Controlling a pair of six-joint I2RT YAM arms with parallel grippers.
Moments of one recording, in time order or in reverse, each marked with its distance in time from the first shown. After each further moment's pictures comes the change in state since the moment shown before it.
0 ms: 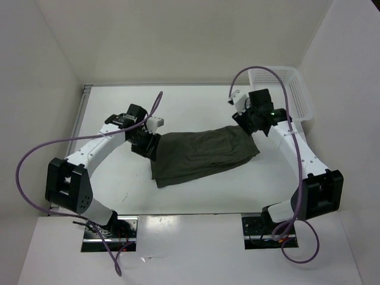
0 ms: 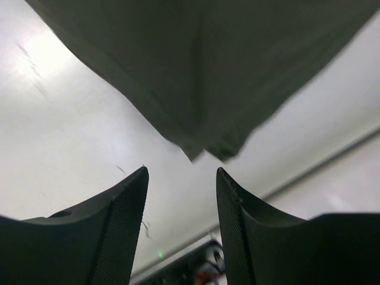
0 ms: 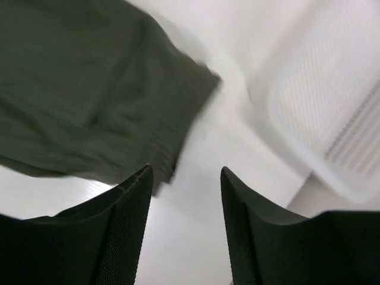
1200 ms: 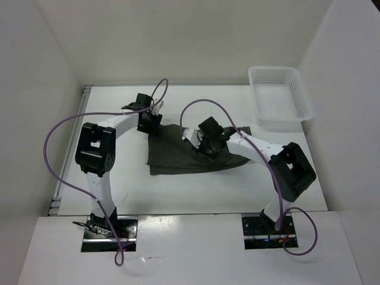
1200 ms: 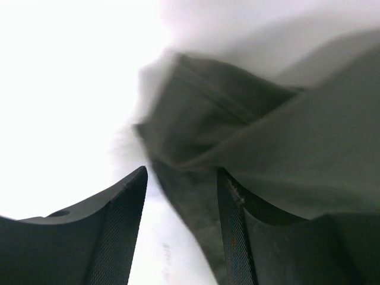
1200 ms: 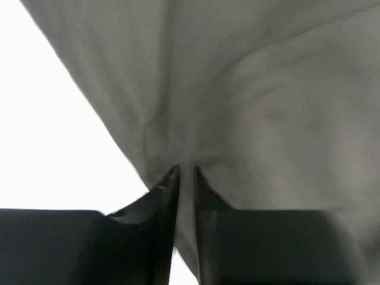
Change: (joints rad) left arm 0.097 0.477 0.198 0.486 -0.199 -0.003; right arm 0.460 0.247 -0.220 0.220 -0.201 0.023
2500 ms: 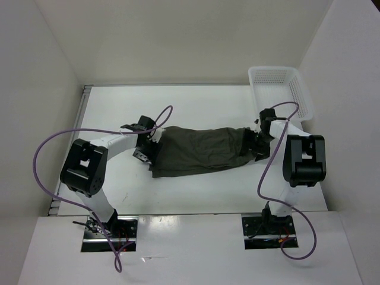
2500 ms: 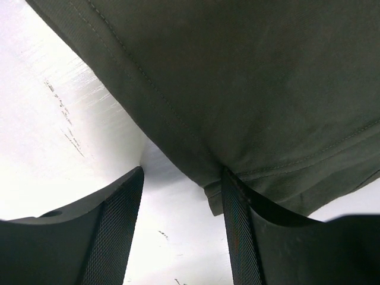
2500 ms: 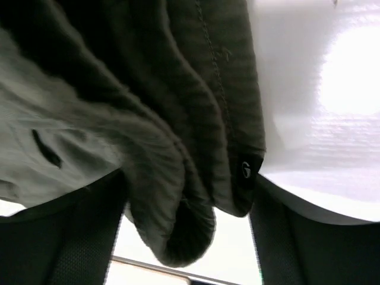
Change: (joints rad) left arm -0.105 -0.261 -0.349 -0.150 -0.041 -0.002; right arm -0.702 0.094 0.039 -0.209 -0.057 0.742
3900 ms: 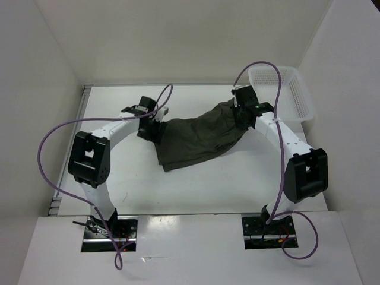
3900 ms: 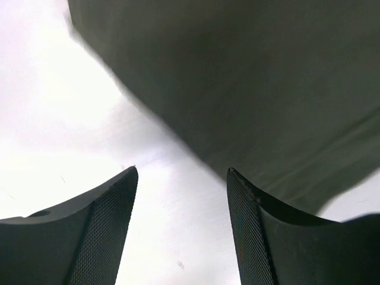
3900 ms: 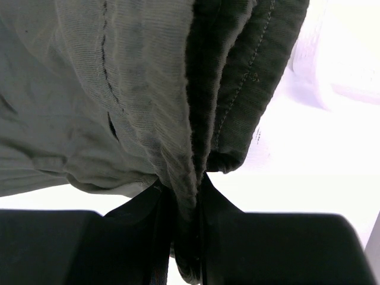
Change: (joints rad) left arm 0.039 0.110 0.274 -0.036 0.028 0.003; right arm 0.338 -0.163 0.269 0.037 0.435 -0.187
